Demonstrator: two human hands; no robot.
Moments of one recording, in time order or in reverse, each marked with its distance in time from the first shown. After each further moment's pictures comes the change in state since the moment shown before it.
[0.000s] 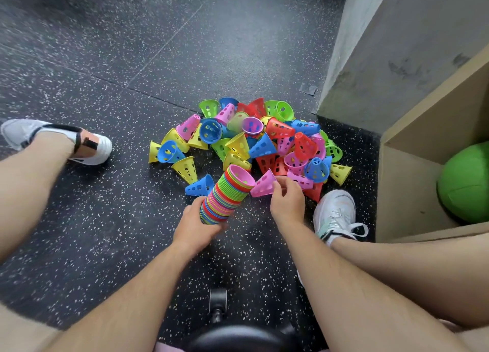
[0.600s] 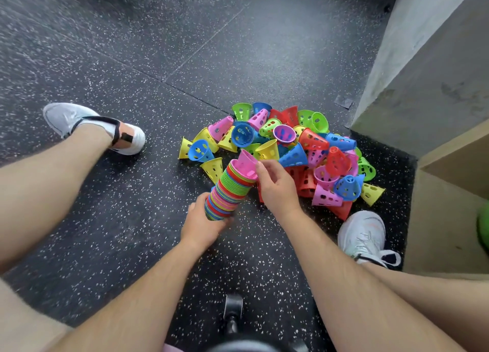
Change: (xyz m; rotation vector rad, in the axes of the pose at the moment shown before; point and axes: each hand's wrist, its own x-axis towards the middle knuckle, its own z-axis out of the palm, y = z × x) left_hand 0.014 -0.025 -0.025 -0.074 0.158 -0.103; right_hand -0.007 -0.085 0.048 0.258 -0.386 -0.224
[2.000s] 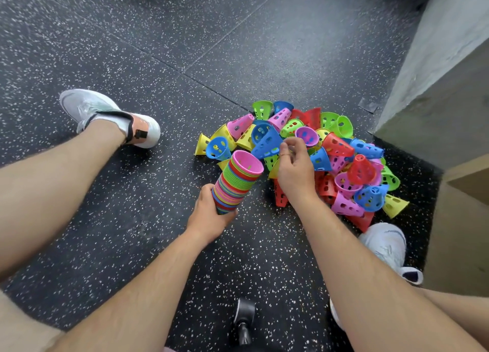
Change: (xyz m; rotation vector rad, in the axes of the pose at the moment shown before) left_hand 0.021 -0.003 -0.025 0.010 0.003 0.031; right_hand 0.055 -0.006 0.022 -0.124 0.136 -0.055
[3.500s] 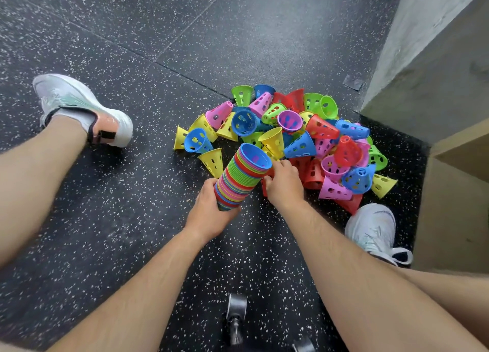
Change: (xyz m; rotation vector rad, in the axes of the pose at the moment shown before) left_hand 0.003 0.020 0.030 0.041 -0.095 0.070; right_hand -0.012 0.068 -0.010 -0.748 -0.256 0.117
